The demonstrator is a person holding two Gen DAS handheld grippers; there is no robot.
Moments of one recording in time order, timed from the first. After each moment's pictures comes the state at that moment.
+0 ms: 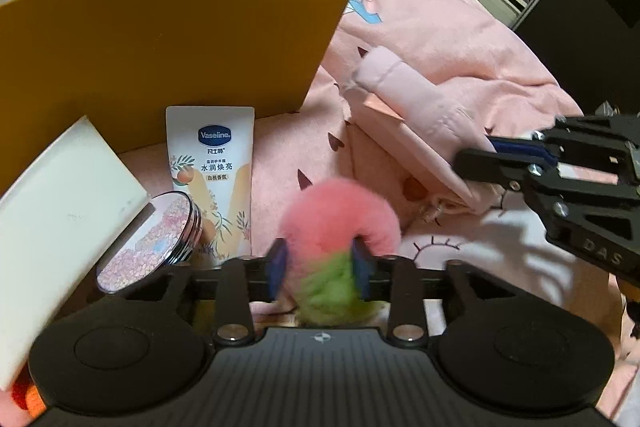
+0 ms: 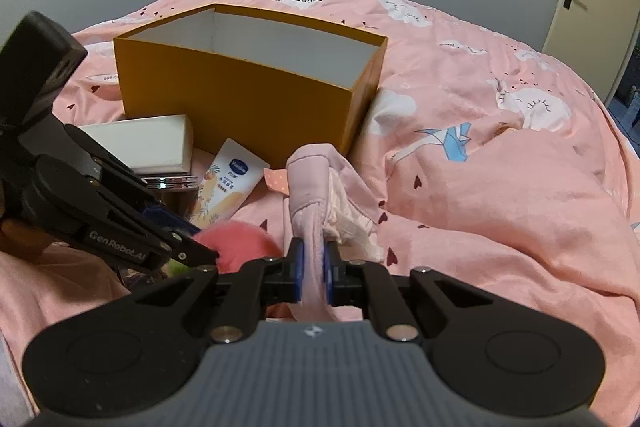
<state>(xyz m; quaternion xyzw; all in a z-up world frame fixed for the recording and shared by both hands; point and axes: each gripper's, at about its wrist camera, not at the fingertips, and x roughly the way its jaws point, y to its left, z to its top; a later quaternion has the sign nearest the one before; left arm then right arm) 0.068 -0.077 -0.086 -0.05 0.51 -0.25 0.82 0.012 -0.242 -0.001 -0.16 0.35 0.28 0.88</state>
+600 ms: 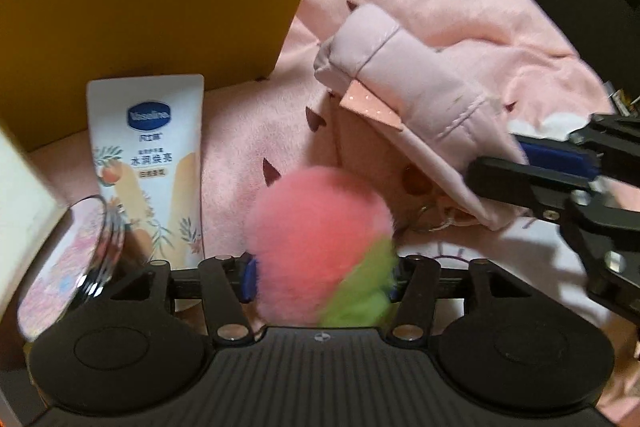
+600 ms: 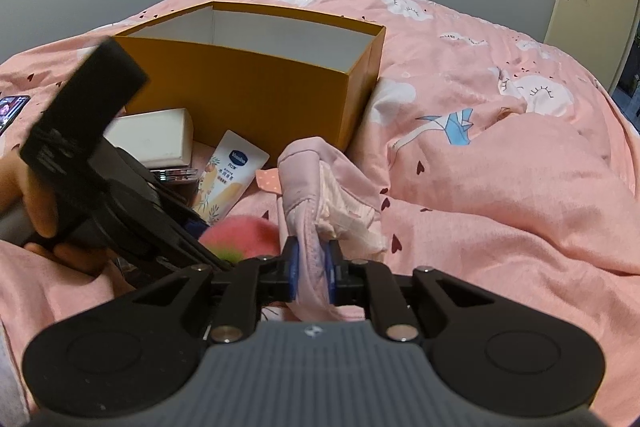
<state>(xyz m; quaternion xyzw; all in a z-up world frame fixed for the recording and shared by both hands) 0.094 -0.119 -0.124 -0.02 0.55 -0.26 0.79 0.012 -0.248 -0.012 -0.14 0.35 0.29 0.88</state>
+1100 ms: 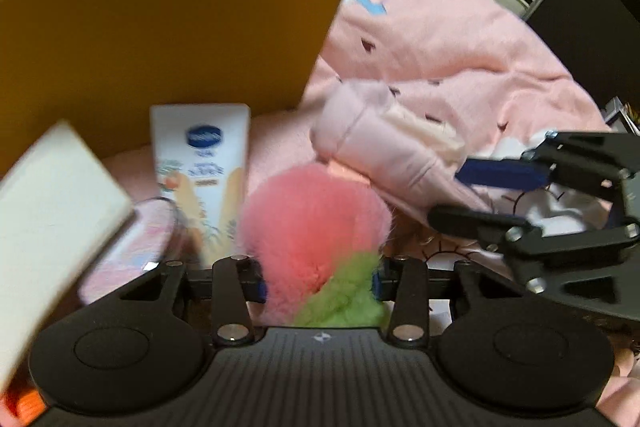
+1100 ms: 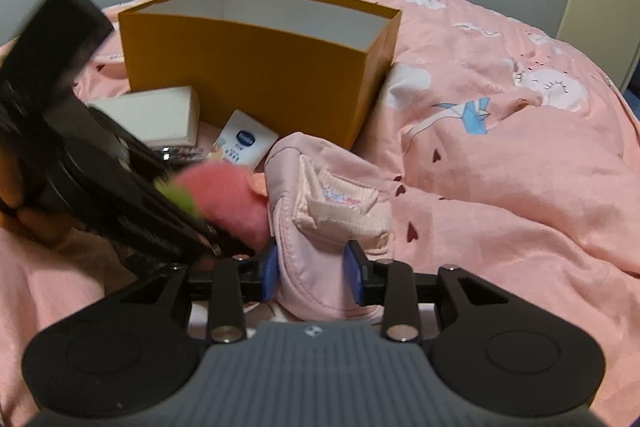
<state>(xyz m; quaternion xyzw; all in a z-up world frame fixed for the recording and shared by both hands) 0.064 -0.089 -0.085 -0.03 0.50 -0.23 0.83 0.012 -0.237 -0.024 -0.17 0.36 0.30 0.86</state>
